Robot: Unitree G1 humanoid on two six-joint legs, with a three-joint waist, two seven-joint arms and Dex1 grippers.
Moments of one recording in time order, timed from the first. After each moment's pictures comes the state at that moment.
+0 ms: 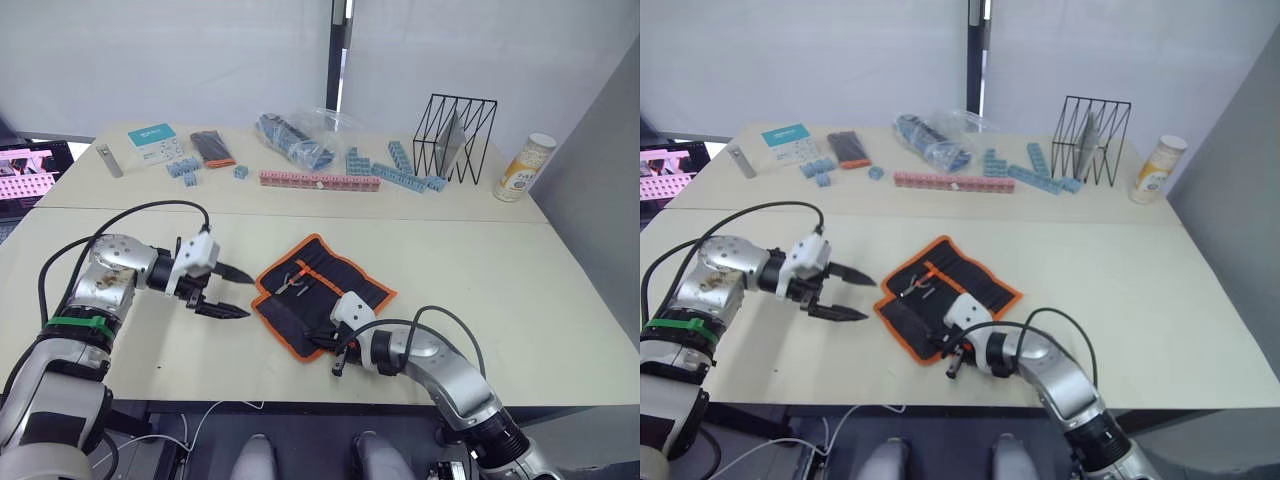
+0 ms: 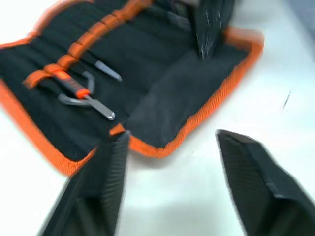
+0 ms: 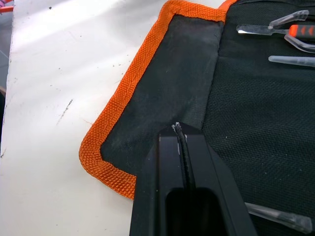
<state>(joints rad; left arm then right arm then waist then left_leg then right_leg) -0.77 0.82 -0.24 0.60 -0.42 0.04 -1.61 -0.31 -0.34 0.41 -0.19 0.19 0.55 0.73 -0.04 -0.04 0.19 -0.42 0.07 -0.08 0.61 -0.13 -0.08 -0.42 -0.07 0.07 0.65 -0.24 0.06</state>
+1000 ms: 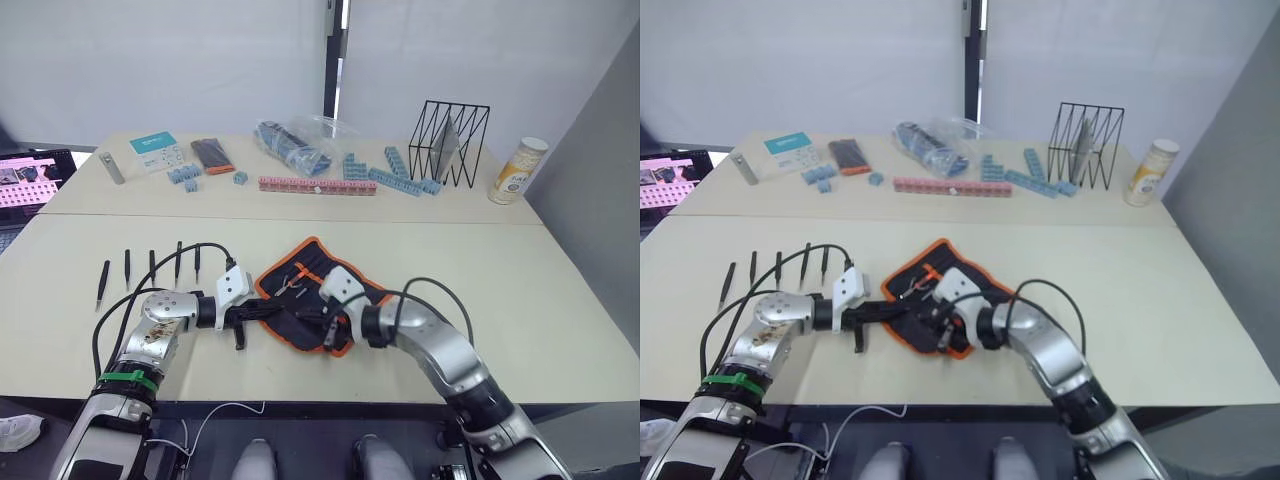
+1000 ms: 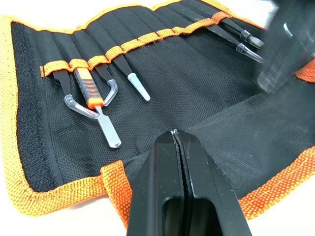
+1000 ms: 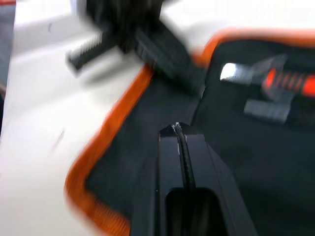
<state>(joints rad) -0.49 0.58 -0.16 0.49 -0.20 -0.07 -1.19 -0.53 -0.26 0.39 -0.06 0.20 0.60 0.76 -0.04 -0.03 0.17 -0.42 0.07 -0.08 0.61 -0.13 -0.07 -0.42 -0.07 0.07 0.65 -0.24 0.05</state>
